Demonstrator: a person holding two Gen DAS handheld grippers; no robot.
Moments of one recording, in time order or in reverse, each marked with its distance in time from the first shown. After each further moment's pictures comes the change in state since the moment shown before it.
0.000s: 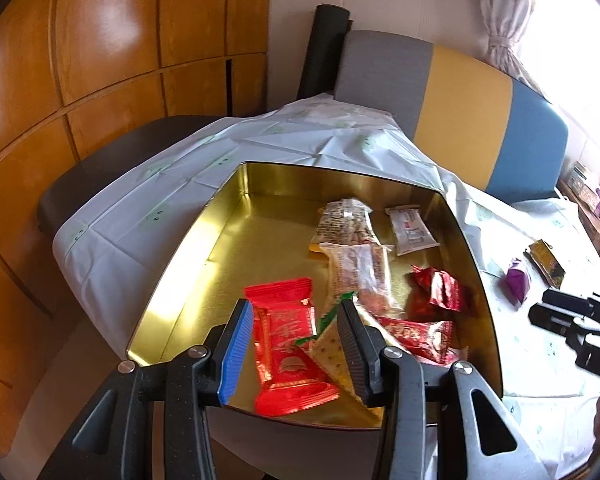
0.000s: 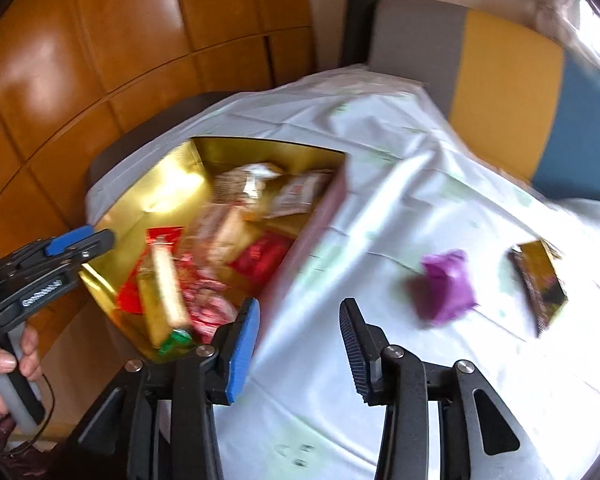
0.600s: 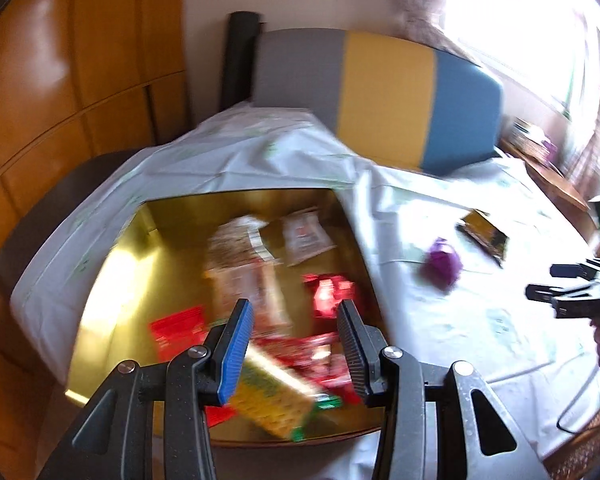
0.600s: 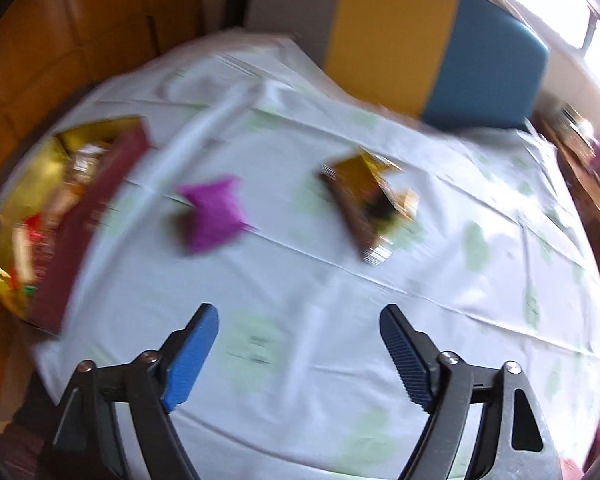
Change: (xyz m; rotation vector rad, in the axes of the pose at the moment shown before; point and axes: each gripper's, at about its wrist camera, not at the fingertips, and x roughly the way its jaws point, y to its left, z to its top) left arm -0.012 -0.089 0.012 0.214 -0.003 -0.178; right arm -0.019 -0.162 -0.048 0.180 0.182 -0.305
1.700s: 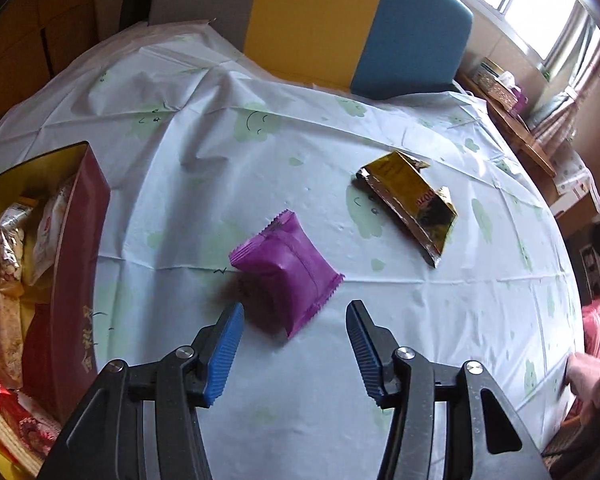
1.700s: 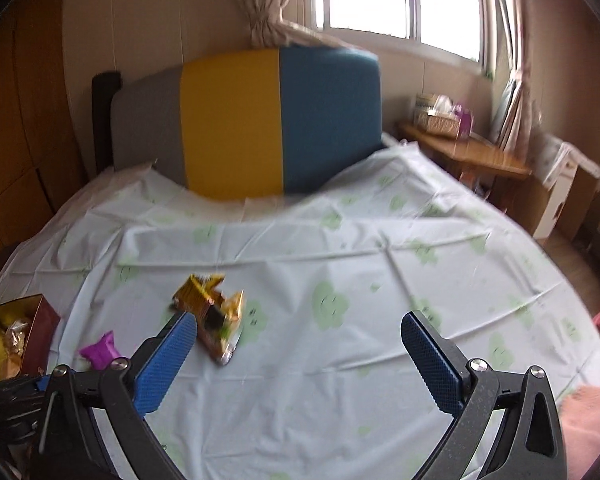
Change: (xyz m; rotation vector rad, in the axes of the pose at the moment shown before) left arm 0.147 -0.154 0.044 -0.024 0.336 -0.210; right arm -0.075 -0.081 0.002 0.387 -0.447 -0.247
